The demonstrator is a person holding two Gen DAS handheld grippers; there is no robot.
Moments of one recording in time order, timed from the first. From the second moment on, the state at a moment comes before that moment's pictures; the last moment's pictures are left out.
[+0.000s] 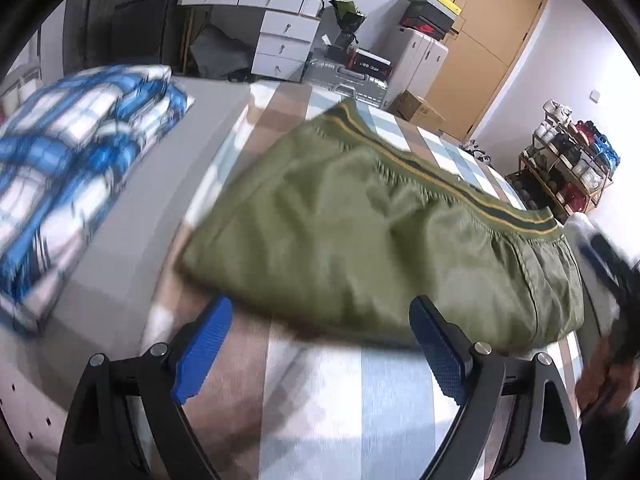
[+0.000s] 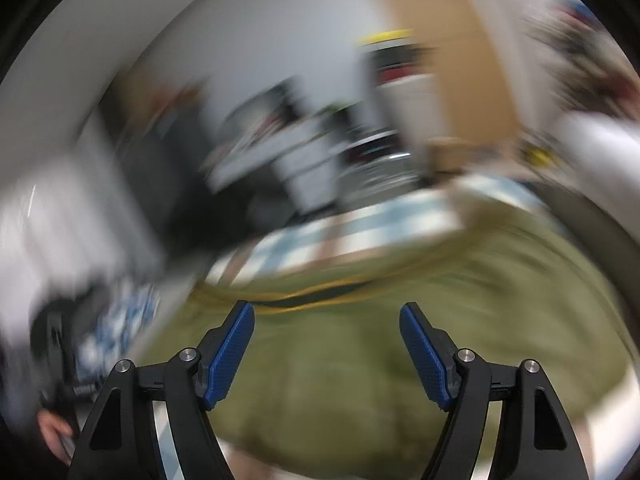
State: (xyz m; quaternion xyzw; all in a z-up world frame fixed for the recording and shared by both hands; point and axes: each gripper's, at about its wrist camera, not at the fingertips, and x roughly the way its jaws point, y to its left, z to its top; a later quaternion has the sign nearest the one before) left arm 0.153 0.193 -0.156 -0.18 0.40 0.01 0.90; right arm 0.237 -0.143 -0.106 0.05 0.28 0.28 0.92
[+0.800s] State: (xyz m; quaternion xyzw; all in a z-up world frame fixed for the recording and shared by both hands) left arm 0.199 0.232 -0.174 -0.36 0.39 0.00 0.85; right arm 0.360 -0.012 -0.143 0.03 0.49 0.35 0.80
